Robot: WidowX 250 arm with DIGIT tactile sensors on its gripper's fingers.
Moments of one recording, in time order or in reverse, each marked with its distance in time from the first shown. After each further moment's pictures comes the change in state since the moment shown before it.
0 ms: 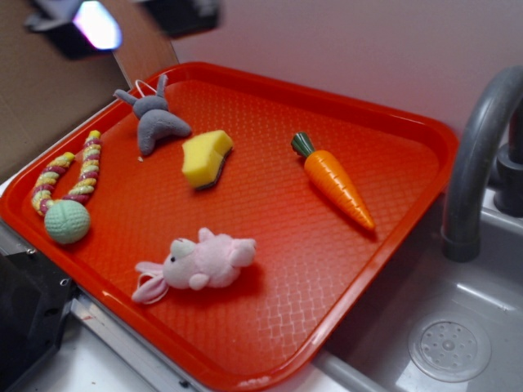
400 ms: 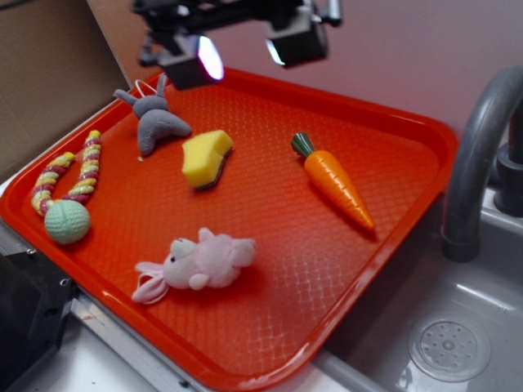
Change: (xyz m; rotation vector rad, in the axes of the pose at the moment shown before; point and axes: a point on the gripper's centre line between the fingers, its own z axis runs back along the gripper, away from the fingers) arm 0.027 -0.026 -0.063 0.084 -0.004 0.139
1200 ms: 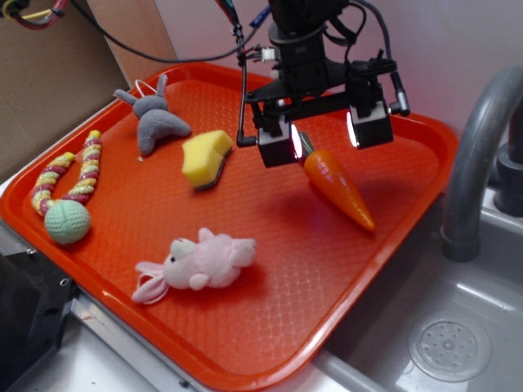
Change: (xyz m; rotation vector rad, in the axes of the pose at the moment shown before) arm 0.007 -0.019 -0.102 0.047 0.205 0.099
